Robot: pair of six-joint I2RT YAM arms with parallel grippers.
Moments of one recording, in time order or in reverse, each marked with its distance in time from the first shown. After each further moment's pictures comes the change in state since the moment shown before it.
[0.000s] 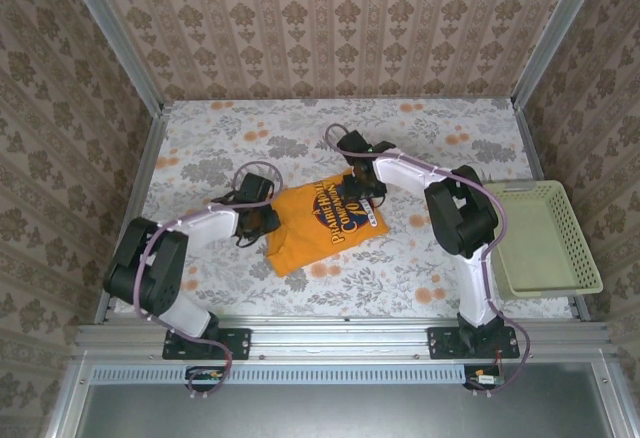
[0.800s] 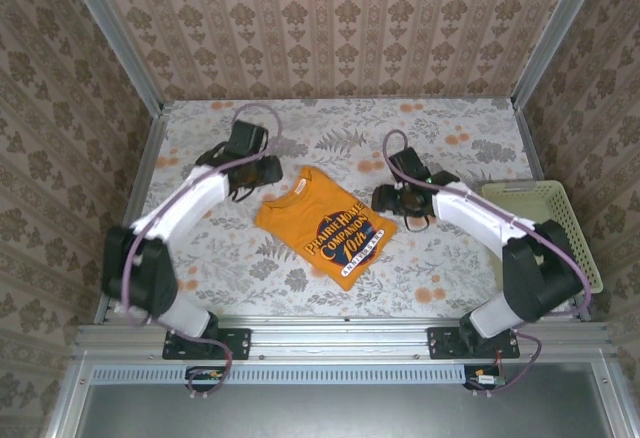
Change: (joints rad) left arm -0.002 -0.123 0.362 -0.285 -0.048 0.197; right arm -0.078 -0.533 -0.455 0.154 -0.072 0.156
